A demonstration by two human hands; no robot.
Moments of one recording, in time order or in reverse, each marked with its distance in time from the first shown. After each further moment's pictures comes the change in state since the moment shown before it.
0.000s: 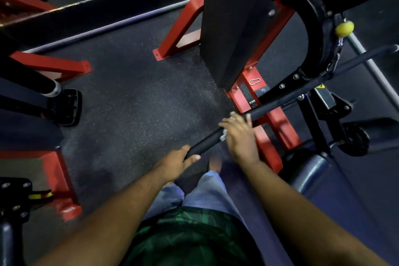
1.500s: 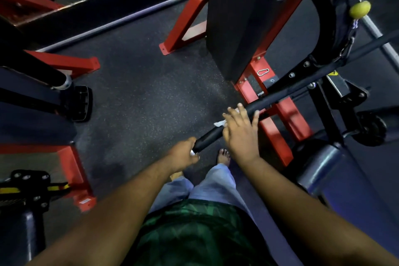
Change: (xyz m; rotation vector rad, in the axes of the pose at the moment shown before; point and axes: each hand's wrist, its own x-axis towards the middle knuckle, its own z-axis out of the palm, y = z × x) left_hand -0.005 0.008 -0.005 0.186 -0.005 -0.067; right_hand -0.012 -0.036 0.014 -0.284 0.000 0.131
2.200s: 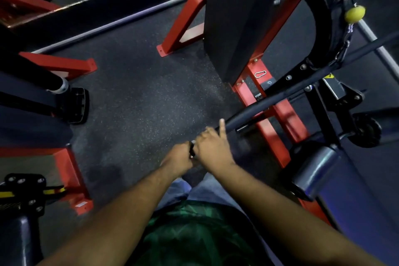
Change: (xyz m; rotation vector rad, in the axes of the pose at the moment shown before) left_hand 0.001 0.002 0.006 -0.034 0.061 -0.086; right_hand -0.002 -0.076 0.000 -0.126 -0.398 -0.189
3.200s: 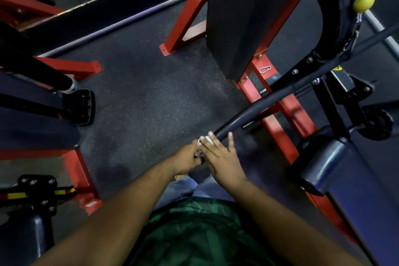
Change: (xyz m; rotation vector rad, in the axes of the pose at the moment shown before) left_hand 0.003 -0.021 -0.001 -0.103 -0.132 0.243; right_hand -0.048 0.008 0.059 0.076 0.332 -0.186
